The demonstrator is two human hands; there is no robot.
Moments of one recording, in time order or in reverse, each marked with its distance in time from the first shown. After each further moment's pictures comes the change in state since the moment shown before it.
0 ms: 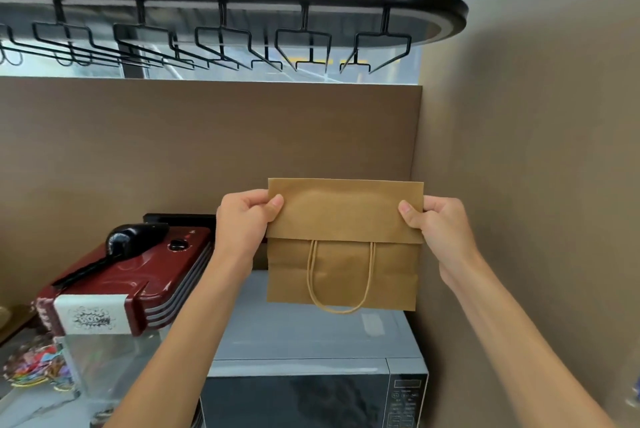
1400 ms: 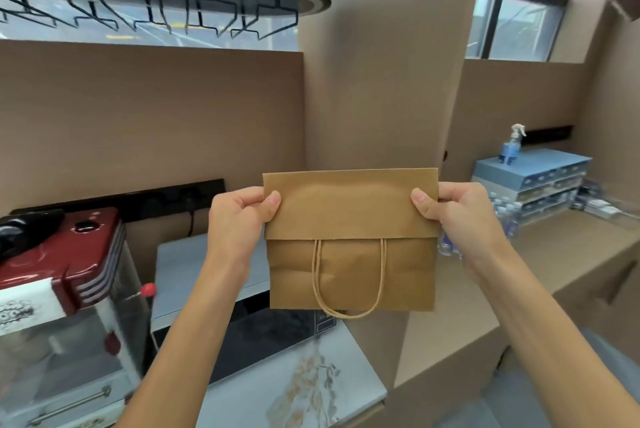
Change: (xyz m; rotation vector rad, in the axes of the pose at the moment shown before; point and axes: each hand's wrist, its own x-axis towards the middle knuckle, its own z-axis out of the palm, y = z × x) left_hand -0.142 0.025 -0.015 -0.255 -0.407 -0.001; right_hand -0.237 -0.070 -0.054 -0.194 0.349 0.032
